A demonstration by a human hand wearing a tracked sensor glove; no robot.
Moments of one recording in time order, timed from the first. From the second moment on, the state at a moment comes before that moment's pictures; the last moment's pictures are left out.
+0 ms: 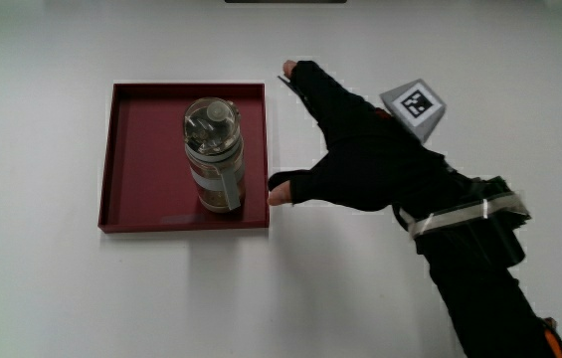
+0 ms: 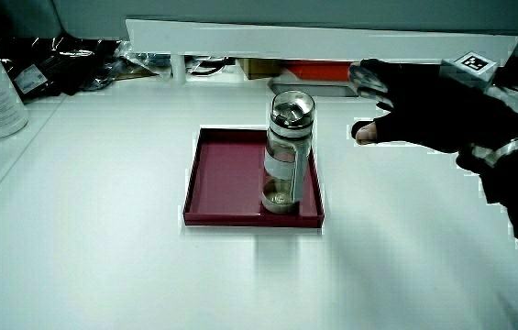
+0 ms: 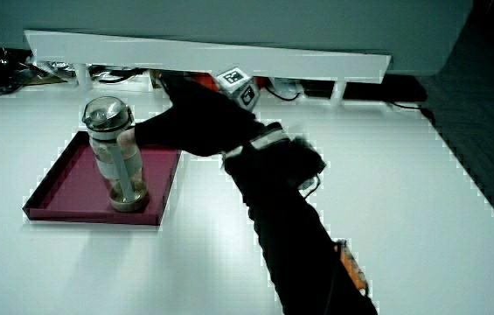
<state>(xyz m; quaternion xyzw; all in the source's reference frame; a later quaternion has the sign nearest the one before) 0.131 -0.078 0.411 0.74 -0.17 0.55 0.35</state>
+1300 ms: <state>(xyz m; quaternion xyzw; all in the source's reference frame) 0.065 -0.067 0.505 0.68 -0.13 0.63 0.35</state>
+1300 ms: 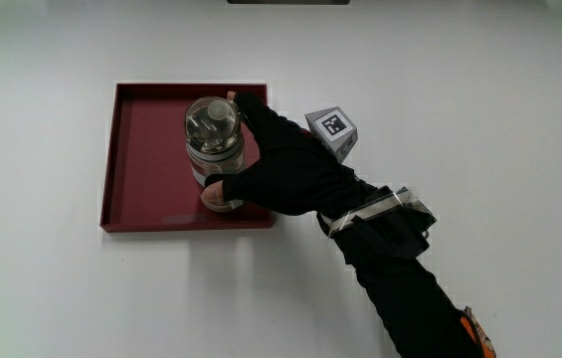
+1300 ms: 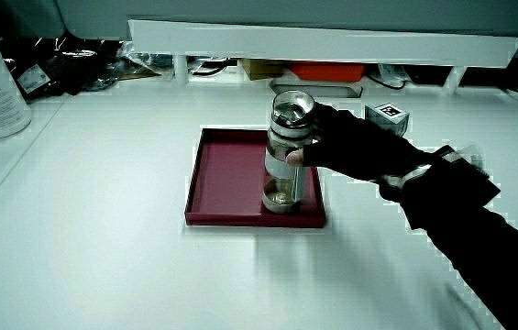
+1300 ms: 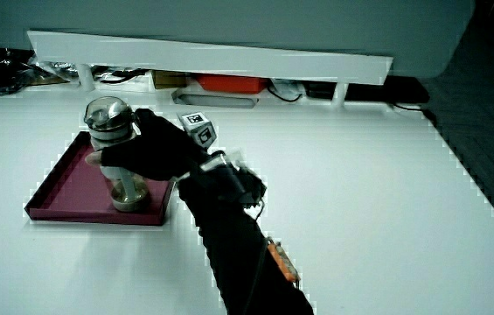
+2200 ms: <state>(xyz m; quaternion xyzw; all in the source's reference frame) 0.072 -0.060 0.503 0.69 -0.12 0.66 0.28</state>
